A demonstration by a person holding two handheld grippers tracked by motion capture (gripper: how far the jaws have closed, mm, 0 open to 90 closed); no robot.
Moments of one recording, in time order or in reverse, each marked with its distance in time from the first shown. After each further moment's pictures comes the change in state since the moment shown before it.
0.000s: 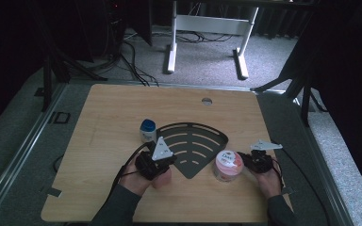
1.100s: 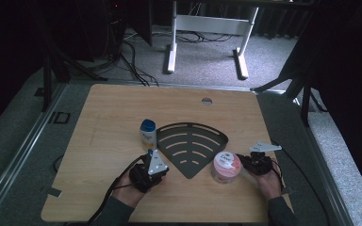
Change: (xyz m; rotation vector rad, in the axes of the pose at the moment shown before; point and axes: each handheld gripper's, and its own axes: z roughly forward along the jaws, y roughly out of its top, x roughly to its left) left arm -0.019 -0.030 0.008 0.067 0.011 0.042; right arm 0.005 -0.002 -0.002 0.006 0.035 -0.019
